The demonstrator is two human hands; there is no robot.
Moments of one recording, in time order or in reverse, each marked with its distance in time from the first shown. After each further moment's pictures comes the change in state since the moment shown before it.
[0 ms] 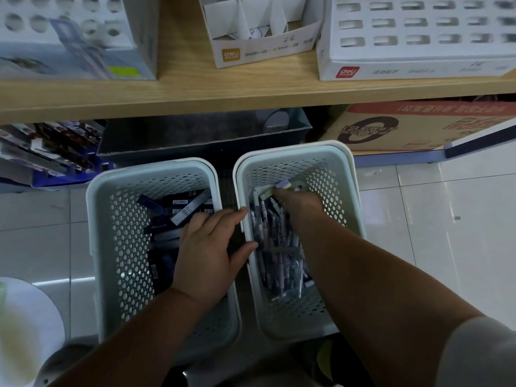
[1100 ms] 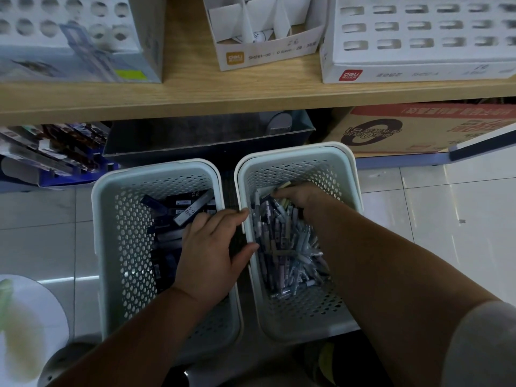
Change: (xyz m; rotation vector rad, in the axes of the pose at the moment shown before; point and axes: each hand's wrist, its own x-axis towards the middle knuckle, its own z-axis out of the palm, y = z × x) left_hand 0.000 0.001 -0.001 -0.007 0.000 -0.014; right_hand 0.012 -0.018 -0.012 -0.106 -0.248 -0.168
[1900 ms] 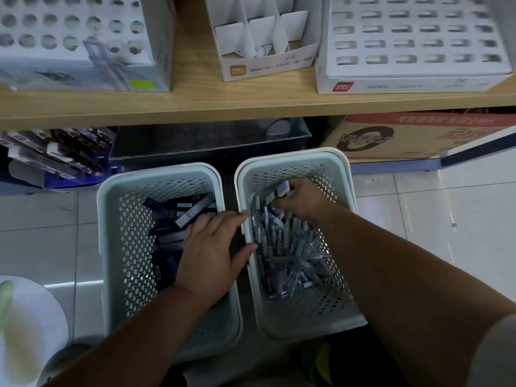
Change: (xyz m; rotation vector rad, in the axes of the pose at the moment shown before) left_hand -0.001 -0.001 -0.001 0.019 -0.015 0.014; right_hand -0.021 -0.001 -0.016 -0.432 -0.013 -0.379
